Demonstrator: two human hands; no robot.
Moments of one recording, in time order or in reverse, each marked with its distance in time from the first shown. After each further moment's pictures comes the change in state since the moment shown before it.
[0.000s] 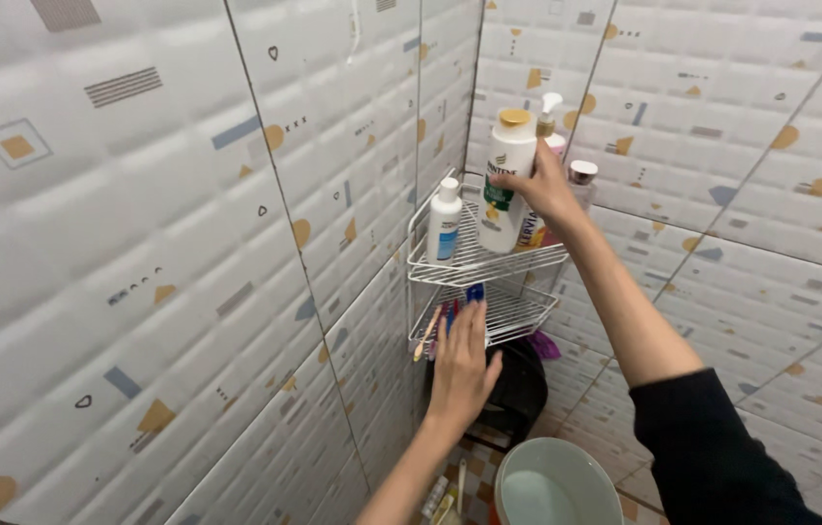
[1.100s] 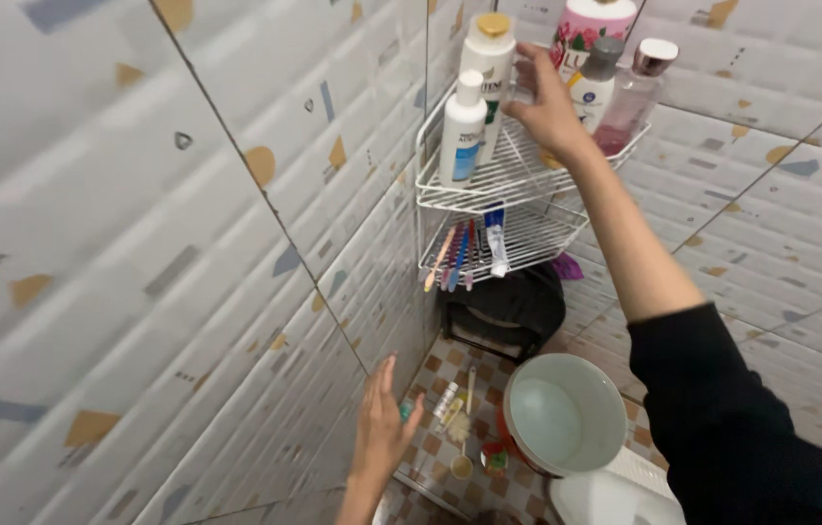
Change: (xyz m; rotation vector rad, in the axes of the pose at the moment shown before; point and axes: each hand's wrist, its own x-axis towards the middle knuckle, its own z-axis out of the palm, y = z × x) left_hand -0.187 -0.077 -0.044 -0.018 -0.105 -0.311; right_hand 0.017 0.113 0.038 -0.093 -0.124 -0.100
